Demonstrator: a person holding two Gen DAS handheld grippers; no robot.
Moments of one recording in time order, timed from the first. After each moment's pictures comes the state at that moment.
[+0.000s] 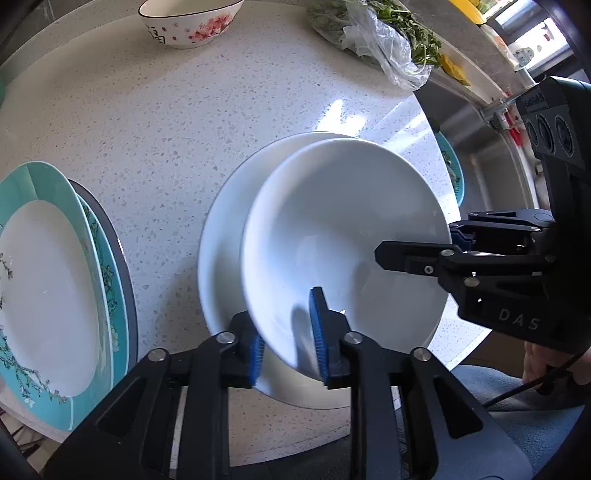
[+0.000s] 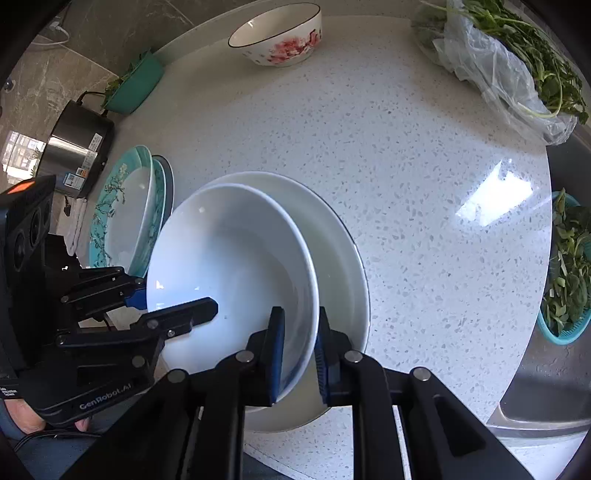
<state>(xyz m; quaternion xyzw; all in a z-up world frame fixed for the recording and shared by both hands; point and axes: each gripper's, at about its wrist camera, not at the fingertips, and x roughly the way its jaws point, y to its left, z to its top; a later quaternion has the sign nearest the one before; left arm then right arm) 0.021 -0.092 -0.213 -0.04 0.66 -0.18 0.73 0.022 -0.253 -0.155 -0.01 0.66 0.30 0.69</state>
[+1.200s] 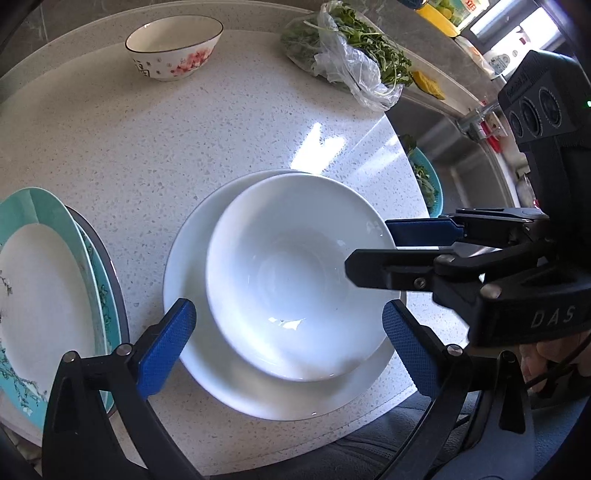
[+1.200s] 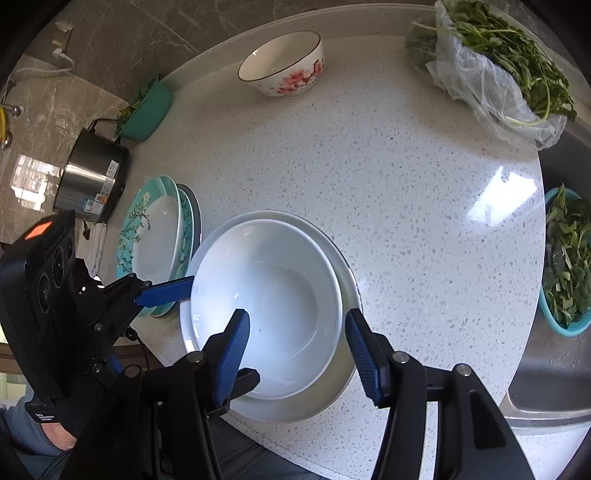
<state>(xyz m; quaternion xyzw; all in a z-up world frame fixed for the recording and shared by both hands) 0.016 -0.093 -0.186 -0.05 0.61 -0.21 0.76 0.027 -0.268 -0.126 0.04 0.65 0.30 0.70</state>
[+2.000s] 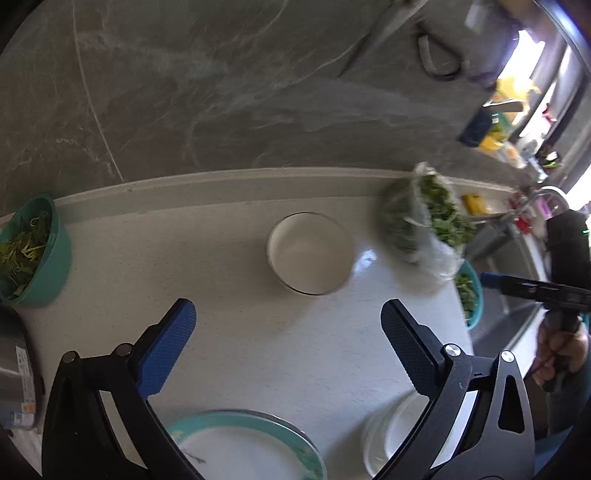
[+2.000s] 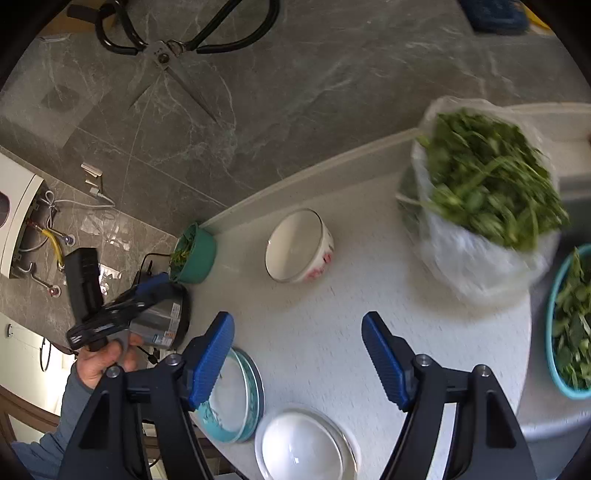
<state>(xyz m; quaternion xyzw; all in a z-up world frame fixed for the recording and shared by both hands) 0.214 0.036 -0.061 -0.02 0.52 -0.15 0.84 0.150 -0.313 -0.050 0.22 0.52 0.33 0.76</state>
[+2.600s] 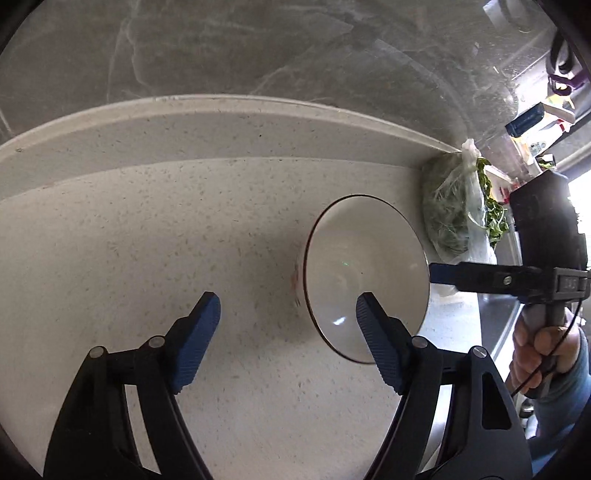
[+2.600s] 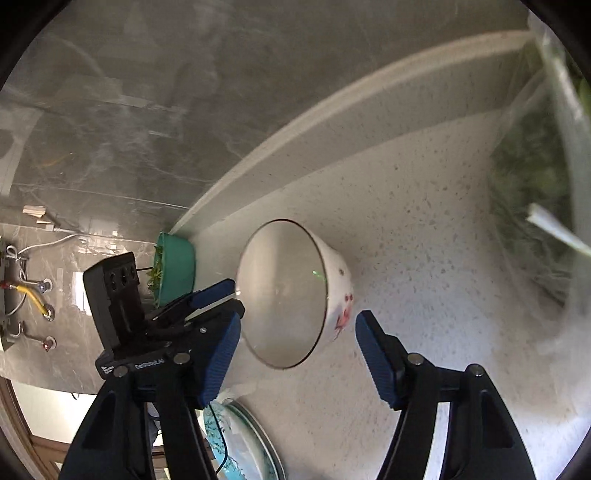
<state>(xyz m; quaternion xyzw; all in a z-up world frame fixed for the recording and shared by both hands) 0.354 0.067 -0.217 -0.08 0.60 -0.23 0.76 0.258 -0.219 -0.154 0.27 0.61 0.32 0.67</state>
